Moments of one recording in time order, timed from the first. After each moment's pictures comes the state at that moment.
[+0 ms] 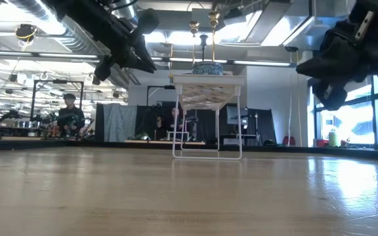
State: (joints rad) left arm 0.12 1.21 0.74 -0.01 -0.60 -0.98; right arm 0.22 0.67 0.06 0.45 0.19 0.66
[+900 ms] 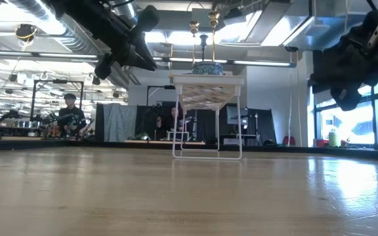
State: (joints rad) left arm 0.09 1.21 0.74 0.00 -0.63 -0.98; right arm 0.14 0.14 0.06 -0.12 0.21 0.59
